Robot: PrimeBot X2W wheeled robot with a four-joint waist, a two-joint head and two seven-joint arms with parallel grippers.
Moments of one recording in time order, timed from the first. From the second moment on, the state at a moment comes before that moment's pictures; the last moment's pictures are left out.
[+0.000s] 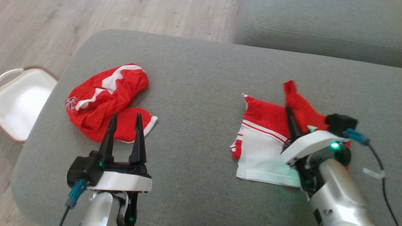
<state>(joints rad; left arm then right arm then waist) -0.16 0.05 -0.22 0.25 -0.34 -0.08 -0.26 -0.38 -0.06 0.19 0.67 0.53 0.12 -0.10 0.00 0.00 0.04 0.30</state>
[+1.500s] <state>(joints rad) -0.17 0.05 -0.19 0.24 -0.33 -0.08 -0.26 -0.39 -0.11 0.03 0.64 0.16 0.12 -0.25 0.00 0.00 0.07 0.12</state>
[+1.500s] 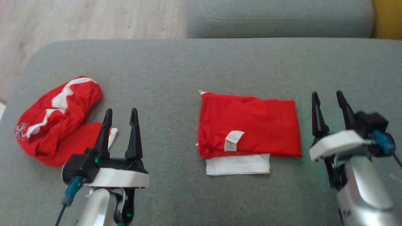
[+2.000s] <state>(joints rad) -0.15 0.05 -0.19 0.22 -0.33 -0.05 -0.26 -0.19 -0.05 -0.04 0.35 0.13 0.12 -0.25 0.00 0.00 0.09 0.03</state>
